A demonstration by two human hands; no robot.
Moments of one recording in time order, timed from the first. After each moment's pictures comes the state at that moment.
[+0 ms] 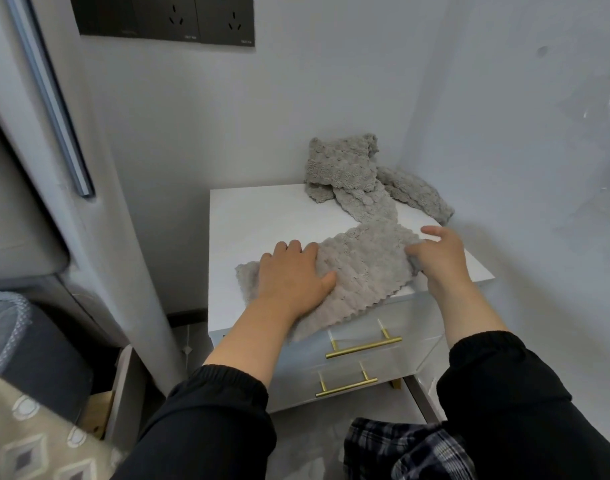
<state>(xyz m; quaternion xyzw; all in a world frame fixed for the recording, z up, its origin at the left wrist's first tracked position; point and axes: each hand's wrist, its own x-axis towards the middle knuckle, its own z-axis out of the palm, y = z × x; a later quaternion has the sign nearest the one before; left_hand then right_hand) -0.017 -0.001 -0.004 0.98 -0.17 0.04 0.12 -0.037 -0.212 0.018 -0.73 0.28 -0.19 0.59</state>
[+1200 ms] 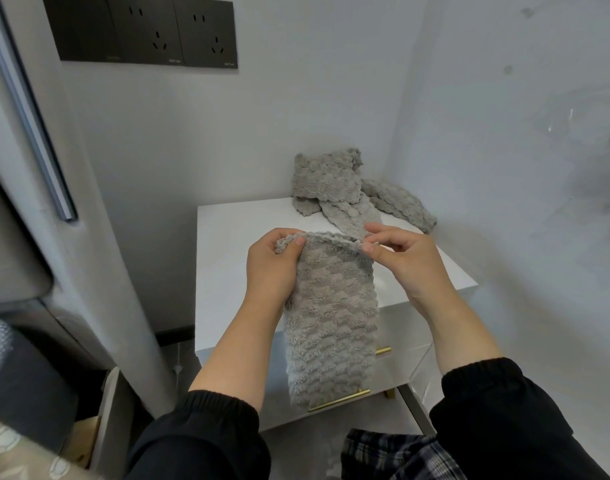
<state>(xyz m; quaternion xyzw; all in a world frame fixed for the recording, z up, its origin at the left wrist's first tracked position) -0.022 -0.006 0.029 0.68 -0.01 0.05 0.73 -0.063 -0.186 0.044 -0.76 0.02 -0.18 0.63</state>
